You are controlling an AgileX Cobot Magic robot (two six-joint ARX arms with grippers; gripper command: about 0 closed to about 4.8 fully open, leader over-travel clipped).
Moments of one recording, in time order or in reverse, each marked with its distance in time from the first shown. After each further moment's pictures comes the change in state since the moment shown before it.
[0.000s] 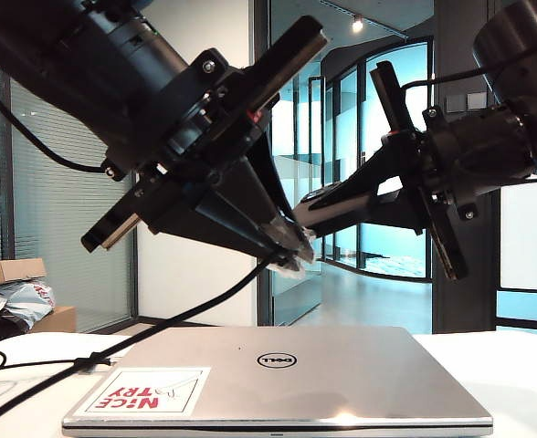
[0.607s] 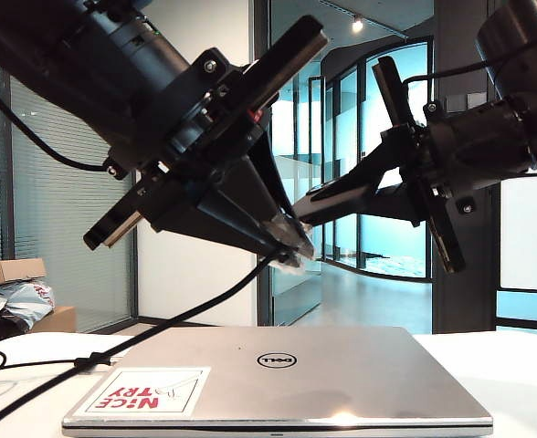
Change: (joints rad) left arm 0.000 0.000 0.000 0.009 -0.005 0.000; right arm -0.009 0.000 0.000 0.053 0.033 0.058
